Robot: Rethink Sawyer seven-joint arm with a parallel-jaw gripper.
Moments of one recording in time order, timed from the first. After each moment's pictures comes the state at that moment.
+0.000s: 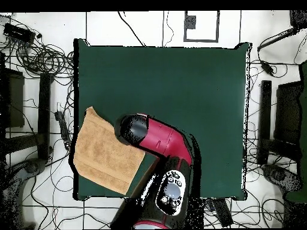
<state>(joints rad) 0.15 -0.53 -0.34 1.65 0.36 0.59 3.12</state>
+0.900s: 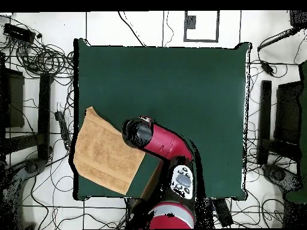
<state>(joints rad) 0.05 -0.48 -0.21 1.73 0.36 0.40 3.12</state>
